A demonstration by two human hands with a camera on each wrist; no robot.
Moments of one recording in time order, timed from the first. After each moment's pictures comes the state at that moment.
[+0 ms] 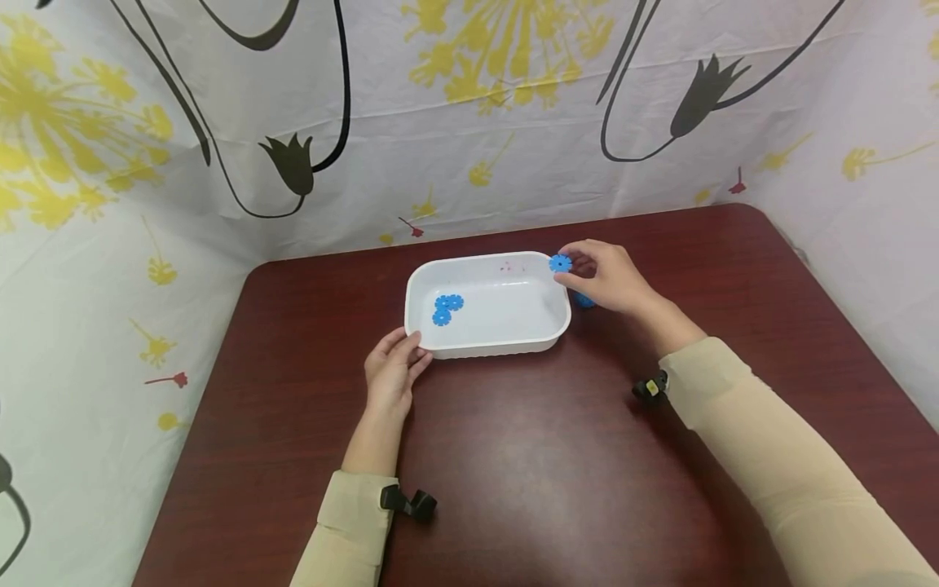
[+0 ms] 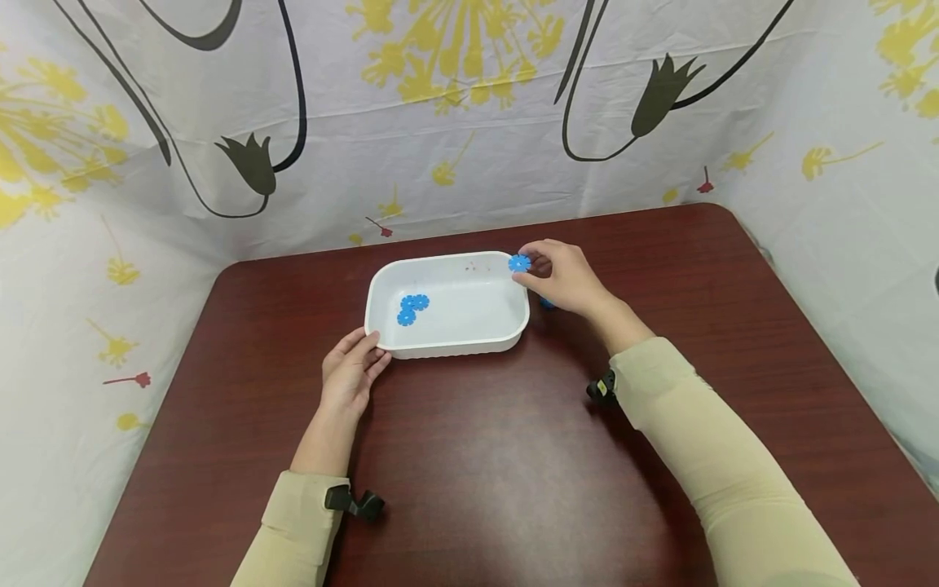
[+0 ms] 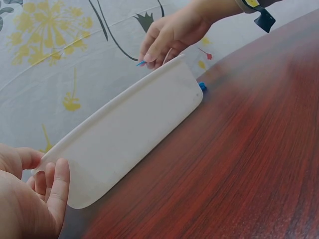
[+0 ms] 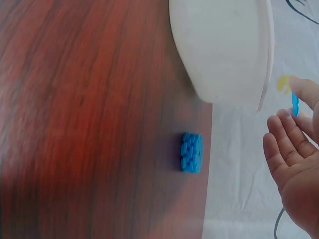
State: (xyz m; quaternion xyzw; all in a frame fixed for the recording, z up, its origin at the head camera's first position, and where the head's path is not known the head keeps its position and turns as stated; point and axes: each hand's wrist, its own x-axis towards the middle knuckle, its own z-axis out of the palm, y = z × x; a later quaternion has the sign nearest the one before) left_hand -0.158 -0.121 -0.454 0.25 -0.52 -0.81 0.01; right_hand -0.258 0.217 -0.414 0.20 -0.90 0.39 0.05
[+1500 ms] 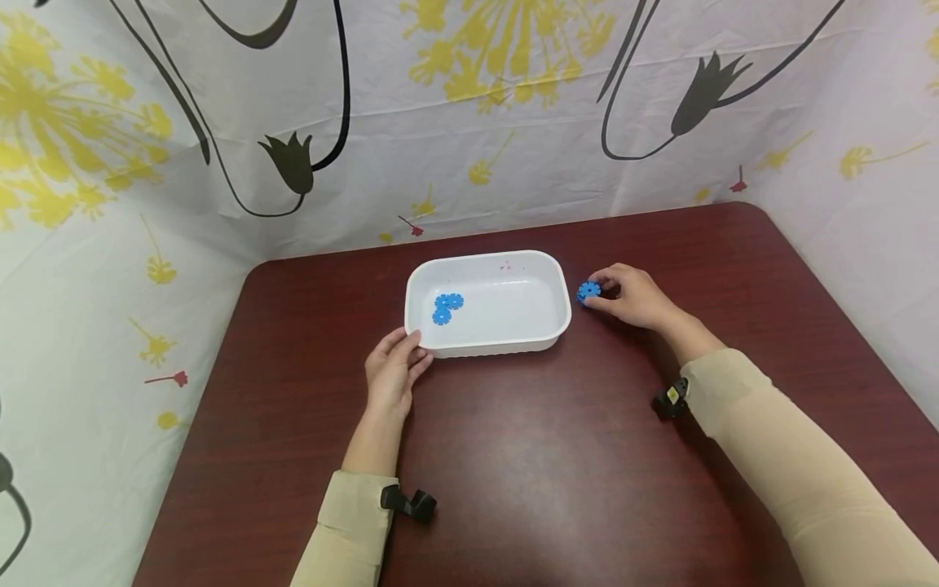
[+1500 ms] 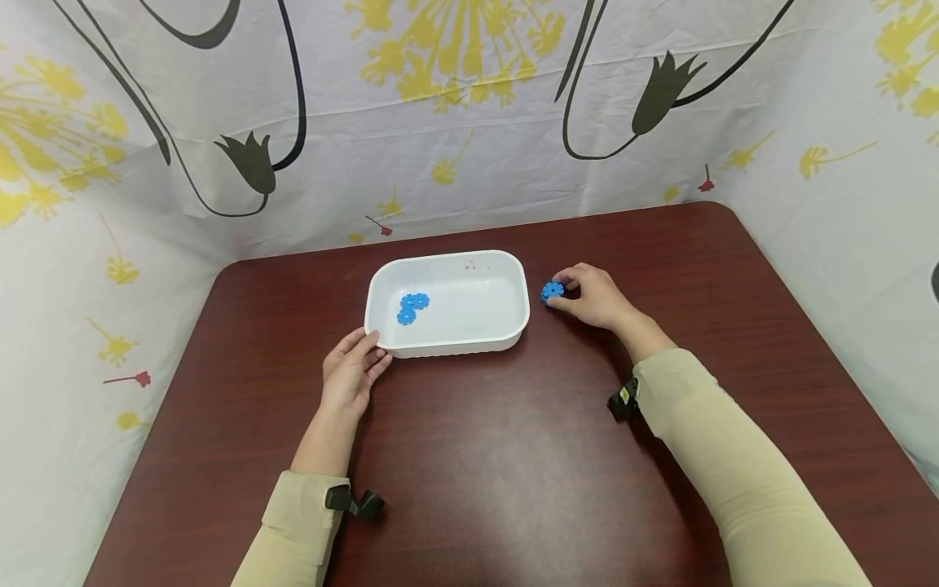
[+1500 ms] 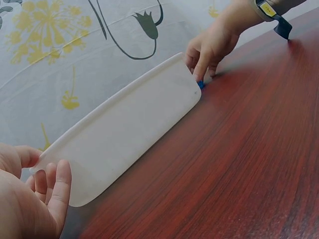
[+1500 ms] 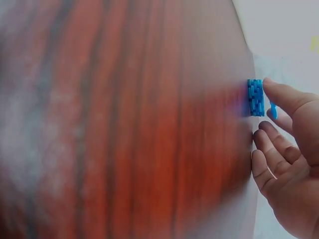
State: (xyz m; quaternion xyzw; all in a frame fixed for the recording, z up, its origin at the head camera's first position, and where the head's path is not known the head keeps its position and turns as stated) left_hand -0.158 -0.120 -0.456 0.26 -0.52 -0.81 0.02; right_hand -0.254 0.268 -0.462 0.17 -0.92 0.35 -0.04
